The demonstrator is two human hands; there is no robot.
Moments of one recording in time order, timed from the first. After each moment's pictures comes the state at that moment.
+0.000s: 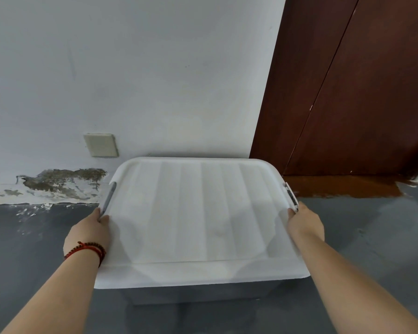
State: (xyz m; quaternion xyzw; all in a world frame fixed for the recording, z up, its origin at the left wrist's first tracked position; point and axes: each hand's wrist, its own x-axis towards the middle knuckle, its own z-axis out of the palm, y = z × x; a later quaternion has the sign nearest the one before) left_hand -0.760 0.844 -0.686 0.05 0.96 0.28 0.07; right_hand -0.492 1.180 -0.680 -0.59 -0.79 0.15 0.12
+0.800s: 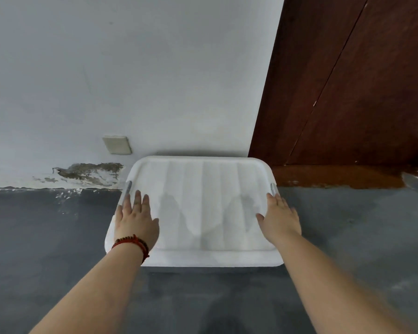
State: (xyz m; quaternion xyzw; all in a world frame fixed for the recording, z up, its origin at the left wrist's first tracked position) left_hand -0.658 0.883 -0.572 0.23 0.97 0.01 0.07; right_hand -0.482 1.126 -0.567 -0.43 -0.90 0.10 -0.07
